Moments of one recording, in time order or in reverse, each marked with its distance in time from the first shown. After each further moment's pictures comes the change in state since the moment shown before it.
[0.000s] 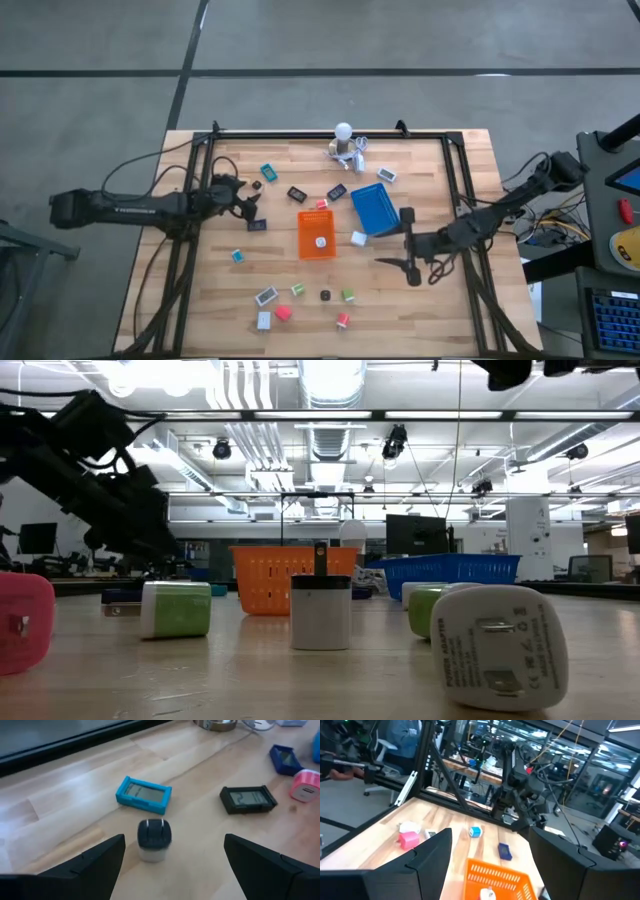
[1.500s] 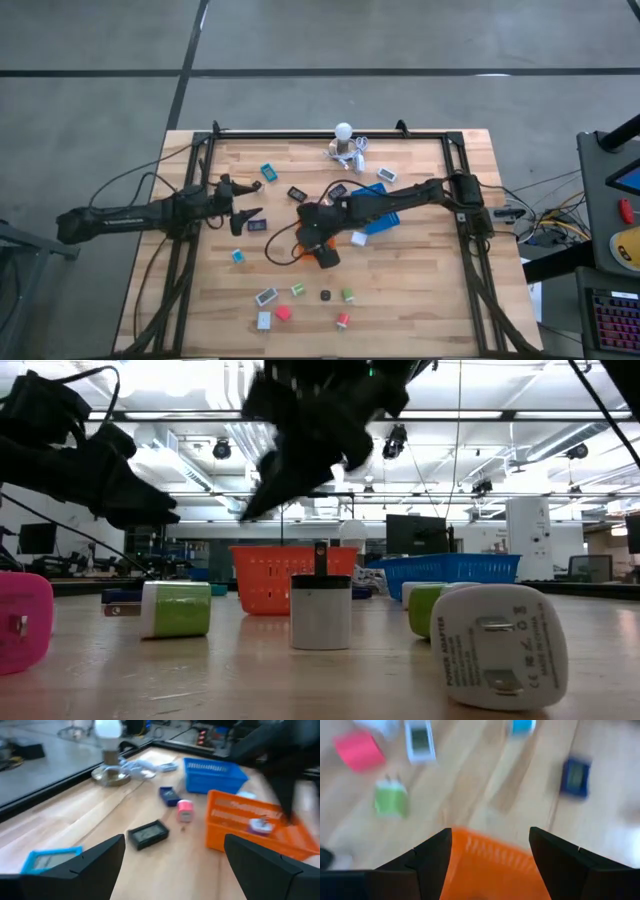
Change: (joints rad) left arm -0.010 -0.470 -0.126 0.041 0.363 0.300; right arm -0.457 0.984 1.139 -0.955 -0.616 -0.023
